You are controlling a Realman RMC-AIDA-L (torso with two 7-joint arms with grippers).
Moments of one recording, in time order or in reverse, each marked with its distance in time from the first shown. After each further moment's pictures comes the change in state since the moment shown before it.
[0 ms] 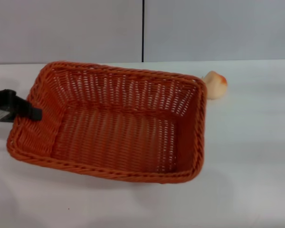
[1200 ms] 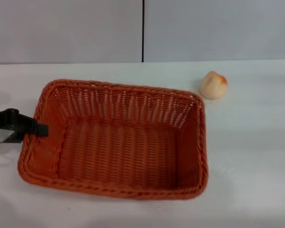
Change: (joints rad) left arm 0.097 -0.060 -0.002 0.023 -0.041 -0.016 -0.027; right arm 0.046 -0.015 -0.009 -0.004 -0.008 0.058 0.000
